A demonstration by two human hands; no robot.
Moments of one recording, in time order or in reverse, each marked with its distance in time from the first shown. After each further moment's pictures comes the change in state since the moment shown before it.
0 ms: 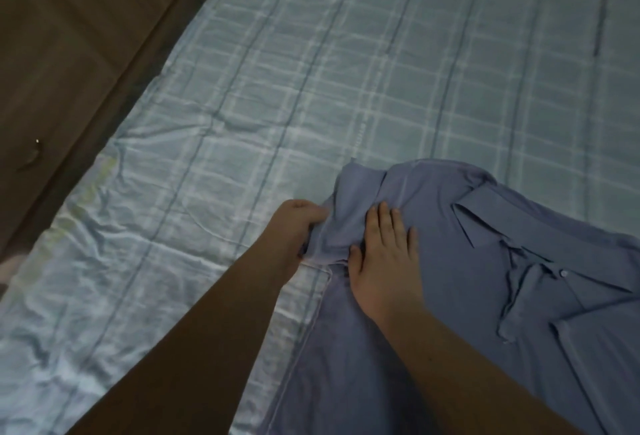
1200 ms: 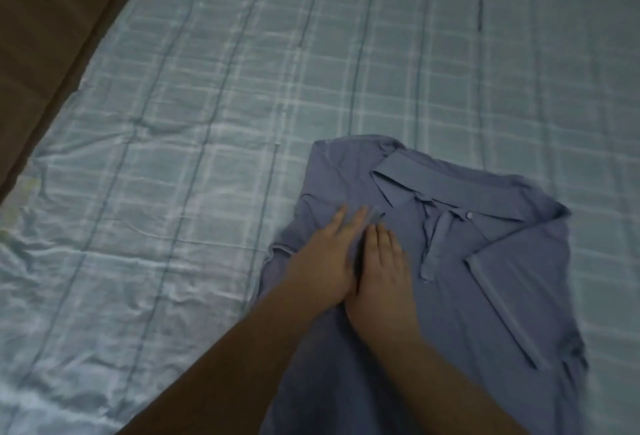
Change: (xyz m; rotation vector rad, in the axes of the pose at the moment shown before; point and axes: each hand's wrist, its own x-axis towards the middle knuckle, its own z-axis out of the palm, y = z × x) left_hand -0.050 -0.089 0.105 1.131 -0.336 0.695; right_hand -0.099 0.064 -0.026 0.146 0.077 0.183
